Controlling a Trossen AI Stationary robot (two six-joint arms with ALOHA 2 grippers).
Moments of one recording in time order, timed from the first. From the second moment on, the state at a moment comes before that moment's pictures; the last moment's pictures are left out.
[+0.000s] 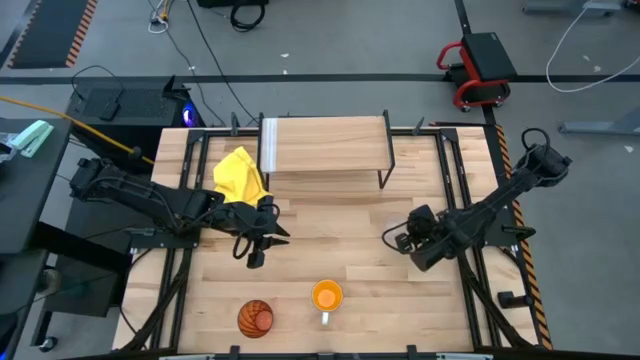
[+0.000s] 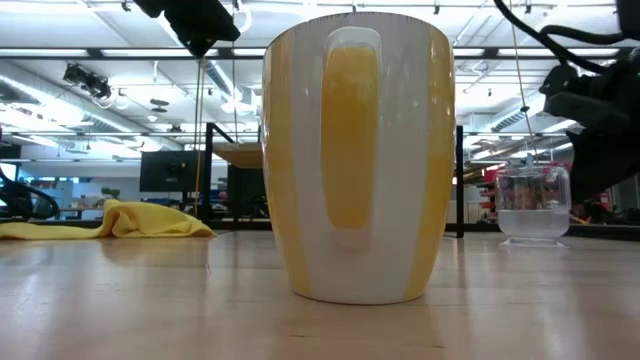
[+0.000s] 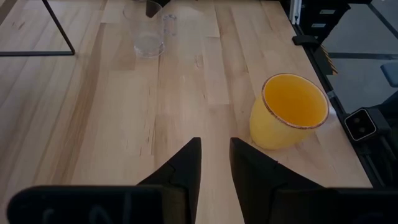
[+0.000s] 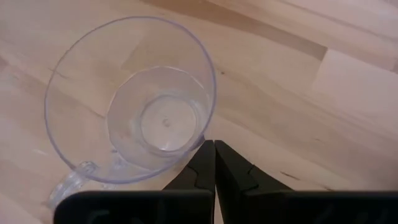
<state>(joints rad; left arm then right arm) -0.26 1.17 0.89 -0.31 -0.13 -0.17 0.58 1.23 0.56 -0.85 0.58 1.69</state>
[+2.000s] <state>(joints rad) -0.26 1.18 0.89 -0.31 -0.13 -0.17 0.36 0.97 0.56 -0.55 0.42 1.17</state>
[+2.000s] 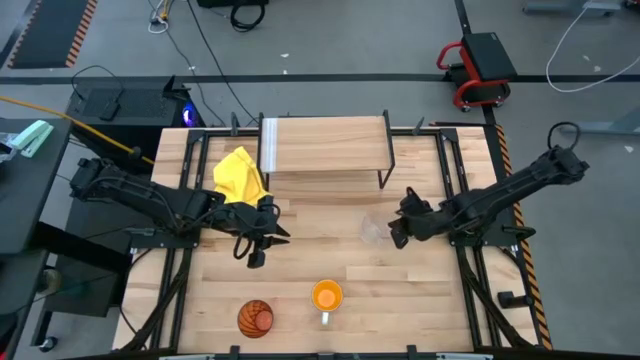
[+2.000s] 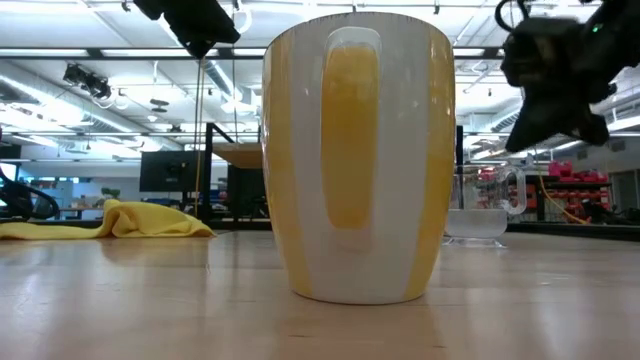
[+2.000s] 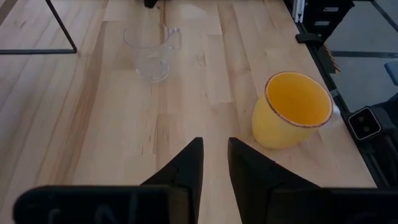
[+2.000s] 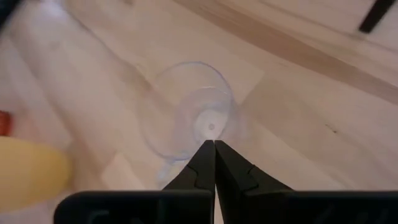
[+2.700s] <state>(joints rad) -0.27 1.18 0.89 -0.31 -0.13 -0.20 0.91 1.08 0.55 -0.43 0.94 1.14</state>
